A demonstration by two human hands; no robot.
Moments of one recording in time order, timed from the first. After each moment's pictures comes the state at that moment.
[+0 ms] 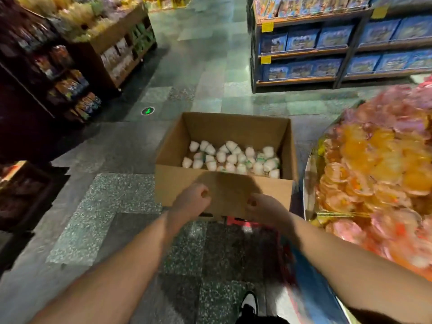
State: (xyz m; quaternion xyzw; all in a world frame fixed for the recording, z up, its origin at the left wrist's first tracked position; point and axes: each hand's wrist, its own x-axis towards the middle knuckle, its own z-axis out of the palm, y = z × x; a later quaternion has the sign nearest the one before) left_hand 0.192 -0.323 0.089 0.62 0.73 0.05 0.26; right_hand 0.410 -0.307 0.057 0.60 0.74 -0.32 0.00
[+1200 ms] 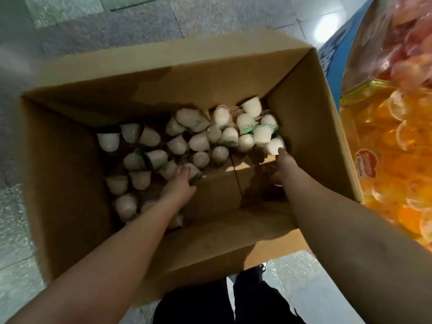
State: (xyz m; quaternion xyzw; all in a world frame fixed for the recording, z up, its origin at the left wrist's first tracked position) left_hand 0.127 0.070 -0.222 0.65 0.59 -0.18 0.43; right_hand 0.416 0.038 -0.219 0.75 -0.23 -0.53 -0.32
